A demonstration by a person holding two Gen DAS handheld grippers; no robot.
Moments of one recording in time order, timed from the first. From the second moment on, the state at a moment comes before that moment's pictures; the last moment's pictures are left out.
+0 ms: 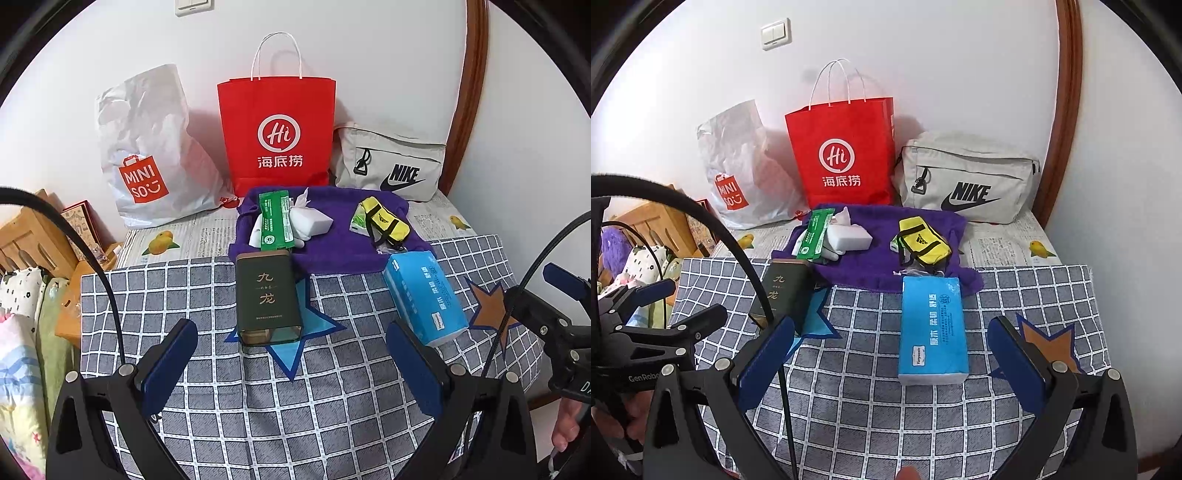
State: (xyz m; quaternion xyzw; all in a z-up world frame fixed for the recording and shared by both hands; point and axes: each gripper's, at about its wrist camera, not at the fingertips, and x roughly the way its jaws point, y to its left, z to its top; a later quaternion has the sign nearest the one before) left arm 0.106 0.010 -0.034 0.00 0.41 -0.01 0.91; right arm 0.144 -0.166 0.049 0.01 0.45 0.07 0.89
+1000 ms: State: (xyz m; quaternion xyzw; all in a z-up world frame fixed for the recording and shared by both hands) left arm 0.109 0.006 -0.040 0.01 0.42 -0.02 0.91; right arm 0.144 -0.171 0.051 0.01 0.45 0.07 0.89
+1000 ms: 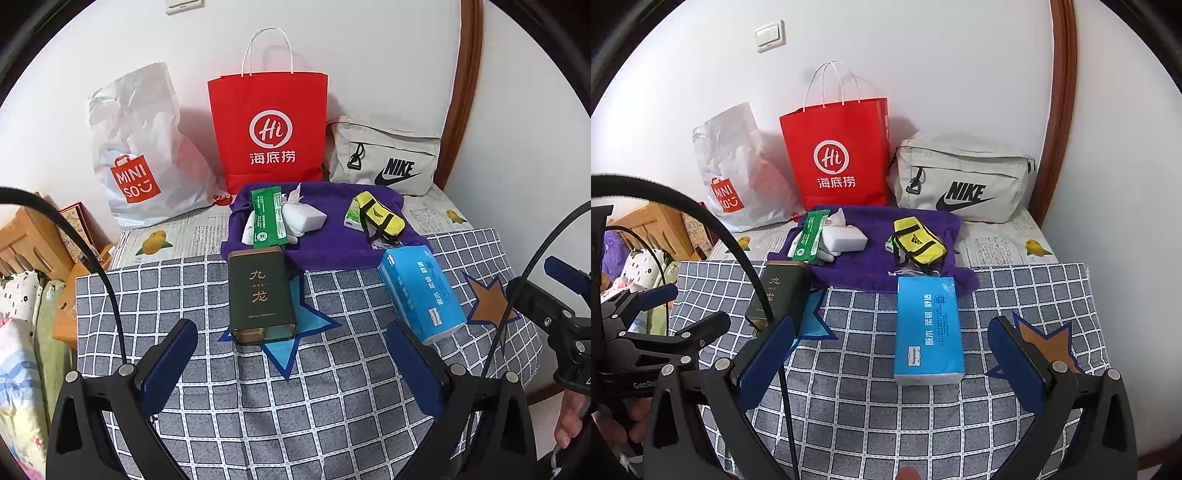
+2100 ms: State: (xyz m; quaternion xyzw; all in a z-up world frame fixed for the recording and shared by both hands) left arm 0.109 0.006 -0.039 0.01 0.42 -0.02 0.91; right arm 0.143 -0.170 0.054 0.01 0.45 0.07 0.89
